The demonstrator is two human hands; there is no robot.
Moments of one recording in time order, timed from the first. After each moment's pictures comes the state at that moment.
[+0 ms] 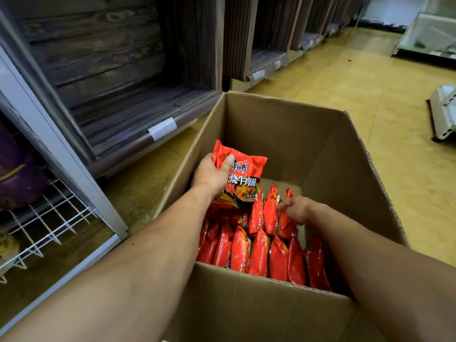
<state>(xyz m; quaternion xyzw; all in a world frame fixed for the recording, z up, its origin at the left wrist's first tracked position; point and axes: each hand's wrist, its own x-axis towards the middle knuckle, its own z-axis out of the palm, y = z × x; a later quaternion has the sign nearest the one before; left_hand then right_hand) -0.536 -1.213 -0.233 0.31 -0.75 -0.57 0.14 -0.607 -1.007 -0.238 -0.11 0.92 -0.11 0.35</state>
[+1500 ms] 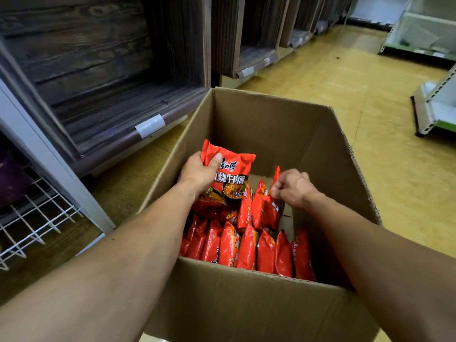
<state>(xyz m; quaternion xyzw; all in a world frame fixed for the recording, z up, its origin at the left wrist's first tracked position) -0.530 -1.211 -0.230 0.30 -0.77 -0.55 0.12 -0.628 -0.989 -0.236 -0.16 0.95 -0.19 0.18</state>
